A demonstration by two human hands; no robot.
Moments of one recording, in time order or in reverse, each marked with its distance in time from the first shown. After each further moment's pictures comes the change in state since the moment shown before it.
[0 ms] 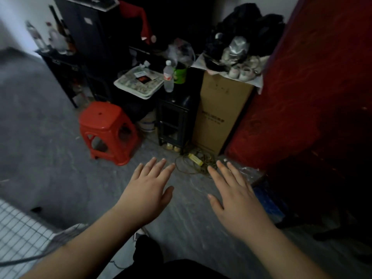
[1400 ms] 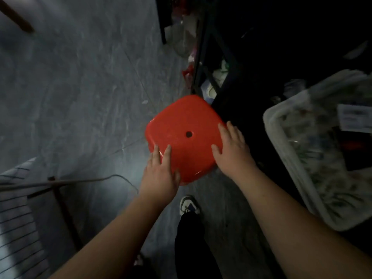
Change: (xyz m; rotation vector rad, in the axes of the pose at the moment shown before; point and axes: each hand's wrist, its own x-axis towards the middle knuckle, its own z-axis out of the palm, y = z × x) left_hand 0.445 -0.728 0.216 -0.482 -0.067 -1.057; right_hand 0.998 -0.295 0.392 0.023 -0.438 -0.296
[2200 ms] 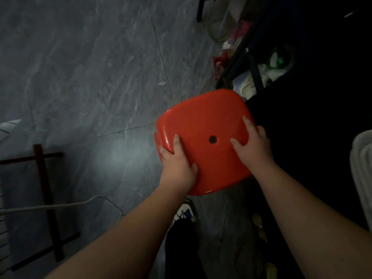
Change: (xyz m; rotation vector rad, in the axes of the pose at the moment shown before) left_hand 0.084 -0.041 0.080 -0.503 0.023 -0.359; right_hand 0.108 0.015 0.085 0.105 0.018 0.083
